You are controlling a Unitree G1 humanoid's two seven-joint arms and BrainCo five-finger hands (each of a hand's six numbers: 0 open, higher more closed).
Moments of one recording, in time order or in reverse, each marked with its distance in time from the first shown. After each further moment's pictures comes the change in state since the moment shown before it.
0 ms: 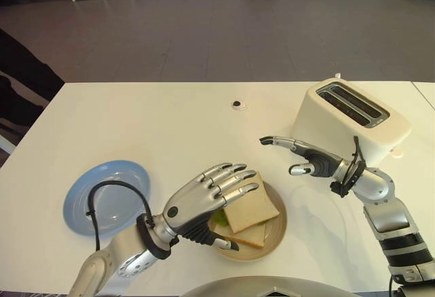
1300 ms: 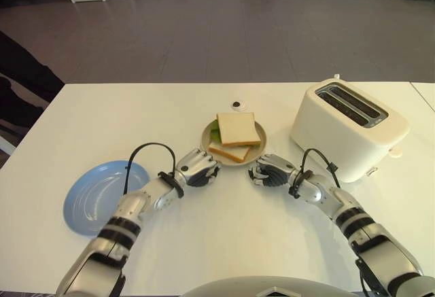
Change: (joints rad) left arm -0.840 -0.089 -0.361 1.264 0.441 0.109 0.331; right arm -0.425 0.324 0.350 0.944 -0.676 -0.155 -0.706
